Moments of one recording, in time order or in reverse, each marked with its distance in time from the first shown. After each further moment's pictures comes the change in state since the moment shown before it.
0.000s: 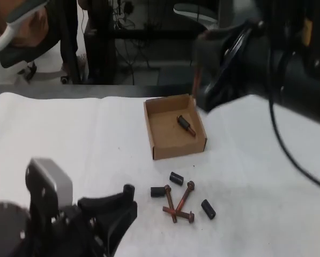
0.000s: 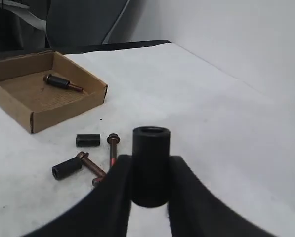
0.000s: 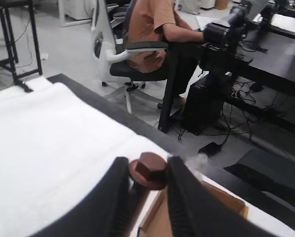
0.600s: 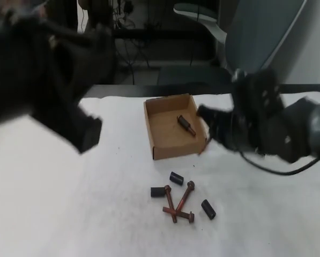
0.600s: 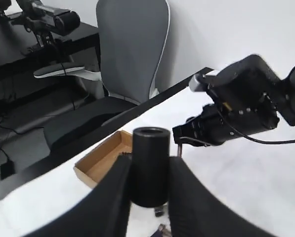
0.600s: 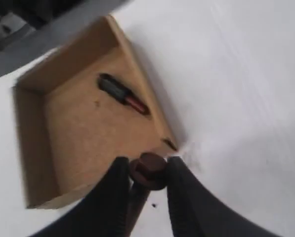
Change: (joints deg) left arm 8.4 -0.3 -40.5 42.8 0.1 19.7; right arm -17.1 26.7 -0.1 -1.8 3.4 44.2
